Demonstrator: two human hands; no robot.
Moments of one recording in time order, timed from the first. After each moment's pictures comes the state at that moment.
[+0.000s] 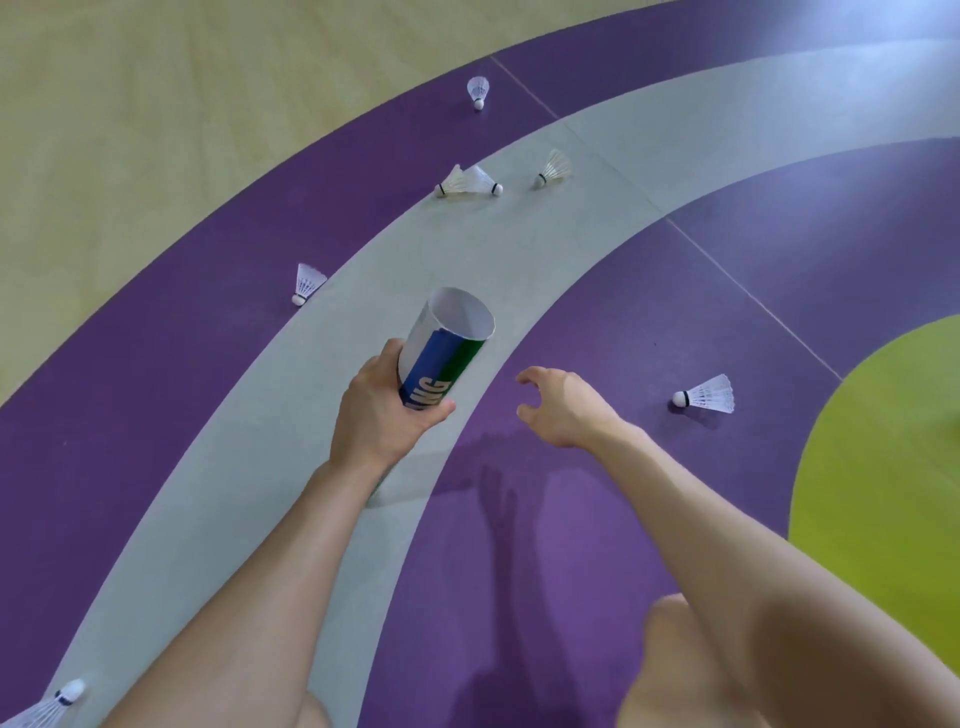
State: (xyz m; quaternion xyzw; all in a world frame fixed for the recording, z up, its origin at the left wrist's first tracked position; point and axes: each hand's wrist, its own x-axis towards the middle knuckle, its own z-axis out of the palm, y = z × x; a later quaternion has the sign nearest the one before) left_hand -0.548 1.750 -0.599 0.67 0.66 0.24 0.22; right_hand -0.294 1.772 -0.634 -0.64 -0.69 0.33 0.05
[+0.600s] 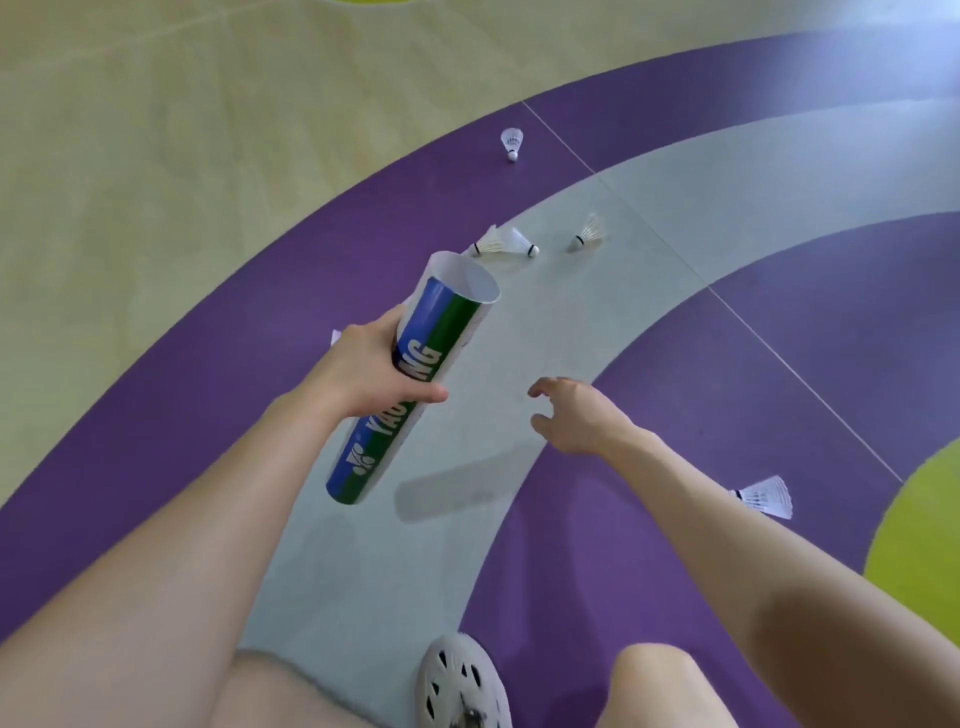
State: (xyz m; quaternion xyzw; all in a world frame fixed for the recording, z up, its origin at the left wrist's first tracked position) left_hand -0.611 1.925 -0.475 0.68 0.65 0.09 0.32; right_hand -0.335 1.919 -0.605 -0.63 -0.70 0.32 0.01
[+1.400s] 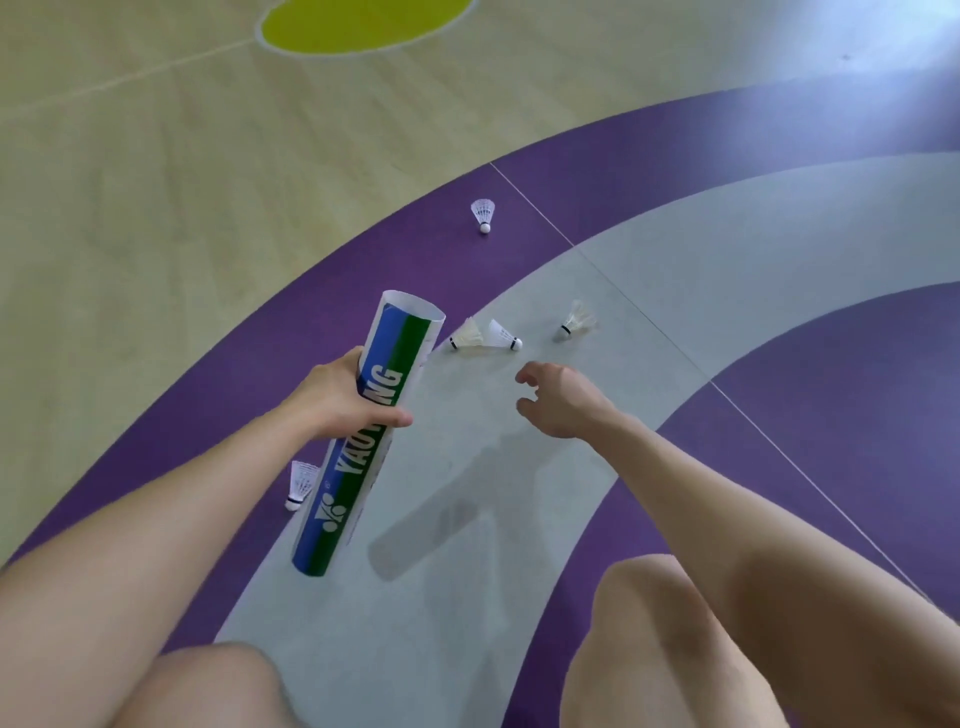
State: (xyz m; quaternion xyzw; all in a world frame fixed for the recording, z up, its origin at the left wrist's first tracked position) left_hand -0.626 2.161 -0.487 0.64 0.69 0.01 0.33; right_hand -0.322 2.164 -0.582 -0.66 -0.67 0.32 0.07
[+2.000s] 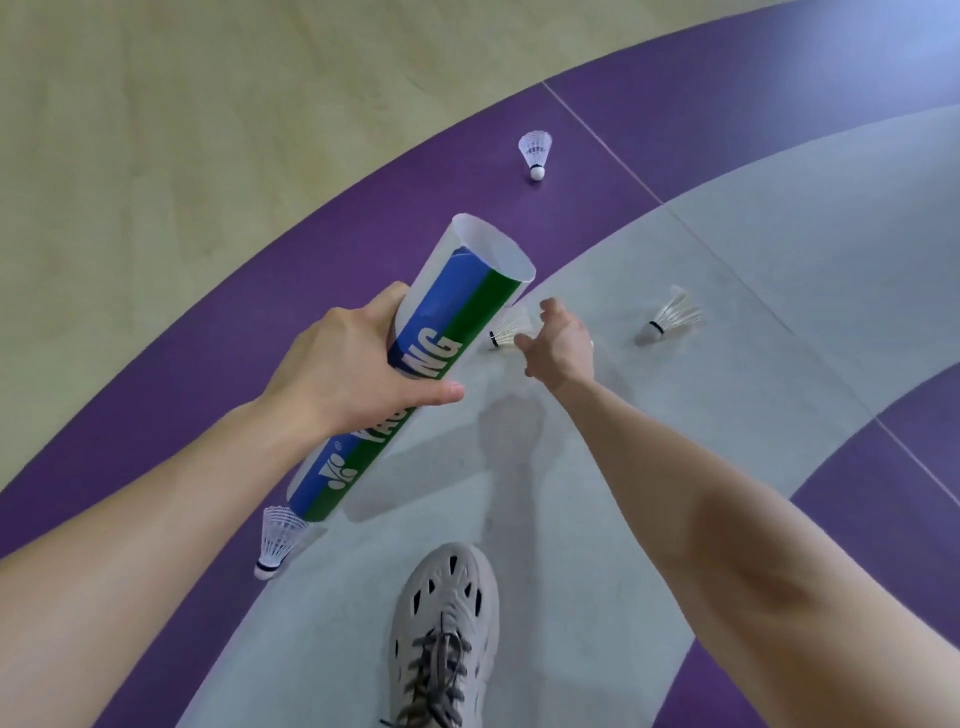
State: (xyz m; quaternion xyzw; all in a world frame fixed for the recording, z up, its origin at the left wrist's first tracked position) left_hand -0.638 2.283 -0.567 0.73 0.65 0.04 0.23; right_hand -0.411 2.379 -0.777 -0.76 -0.52 0.33 0.23
